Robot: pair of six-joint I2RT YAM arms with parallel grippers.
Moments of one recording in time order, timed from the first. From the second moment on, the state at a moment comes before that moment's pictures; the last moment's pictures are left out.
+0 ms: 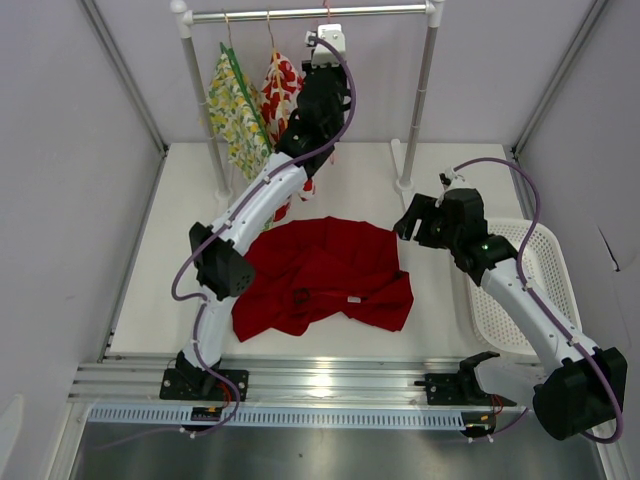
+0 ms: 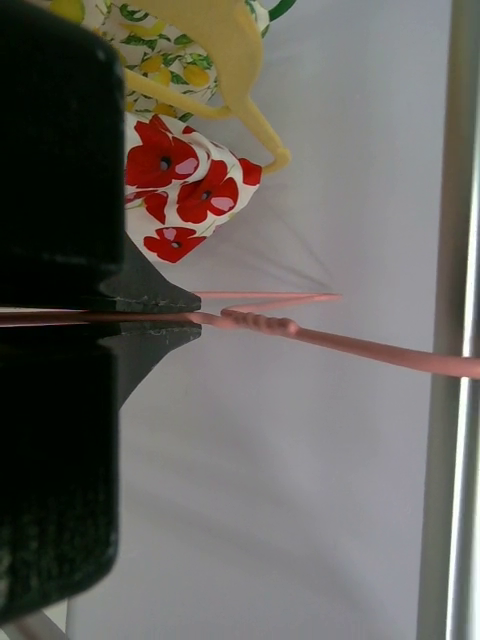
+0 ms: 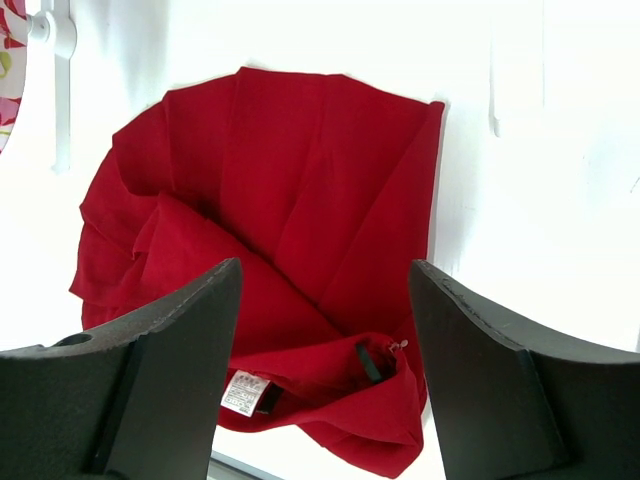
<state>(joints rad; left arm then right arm) -0.65 2.18 2.40 0.07 -0.68 0.10 0.34 1.13 0.95 -0.38 -0.05 0.50</state>
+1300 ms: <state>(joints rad) -0.63 1.64 1.82 -0.02 -0.19 0.06 0.32 1.10 0.95 -0.40 -0.07 0.49</state>
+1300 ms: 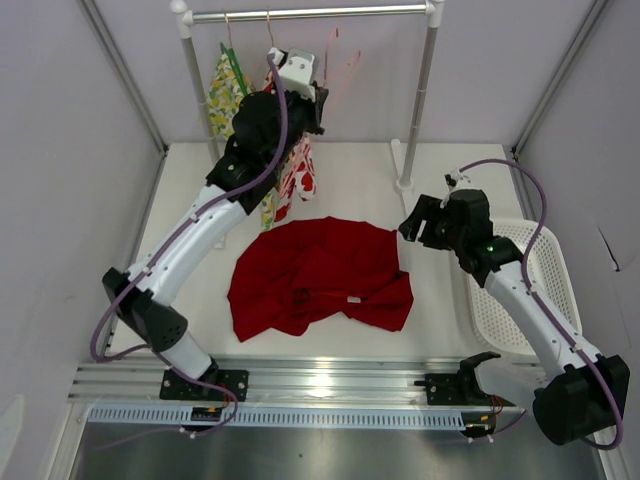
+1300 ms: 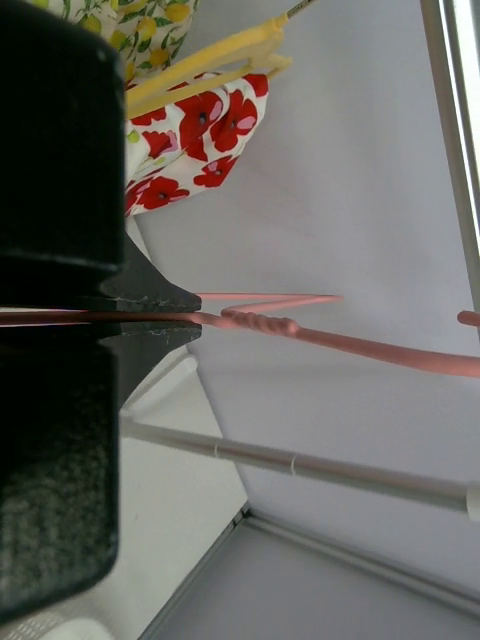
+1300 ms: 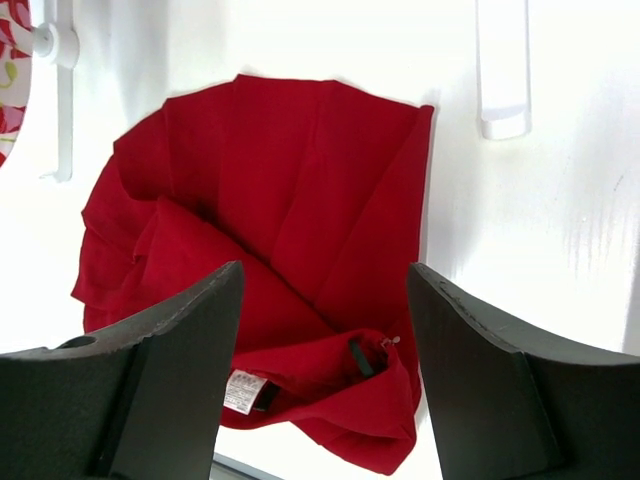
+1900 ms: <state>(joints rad) -0.79 1.02 1.11 -0.16 0.05 -0.16 0.50 1.04 0.85 -0.60 0.07 0.48</state>
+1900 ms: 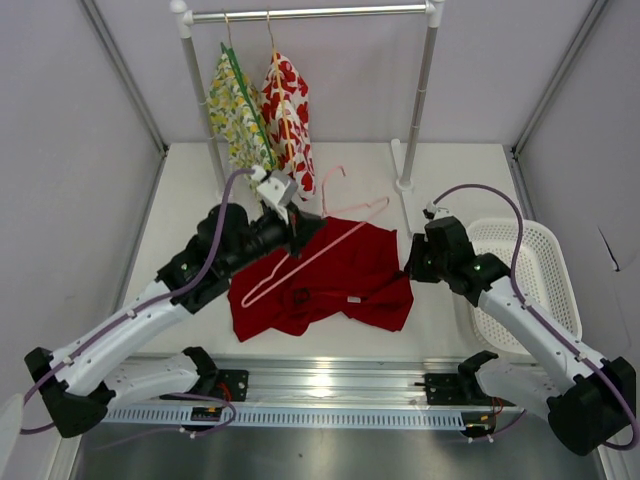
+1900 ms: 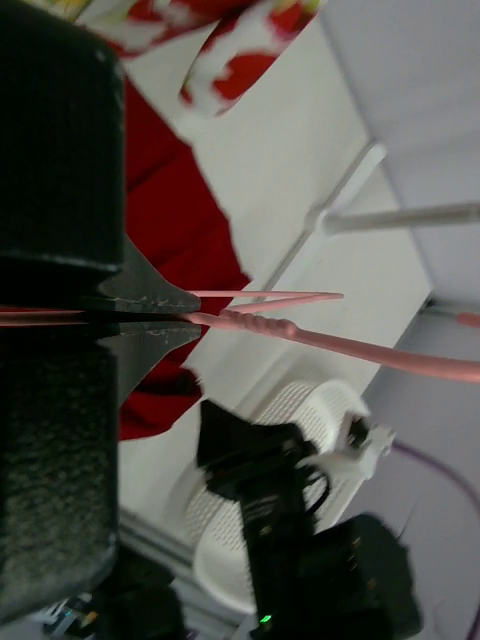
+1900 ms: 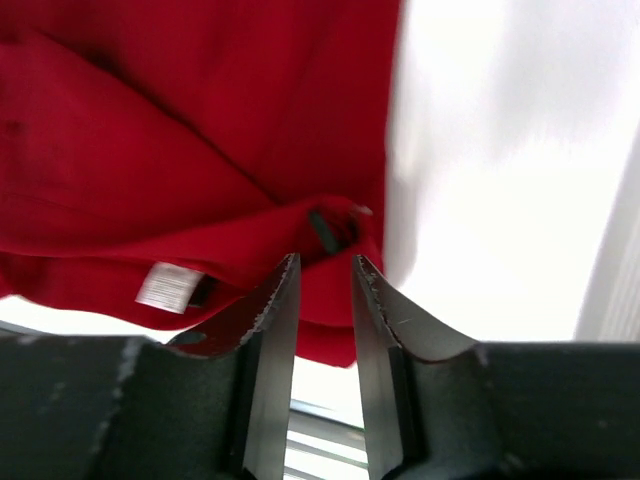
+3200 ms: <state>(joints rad) -0.97 0.74 0.62 -0.22 0.15 -0.39 0.56 1.22 0.93 -0.63 0.22 0.52</state>
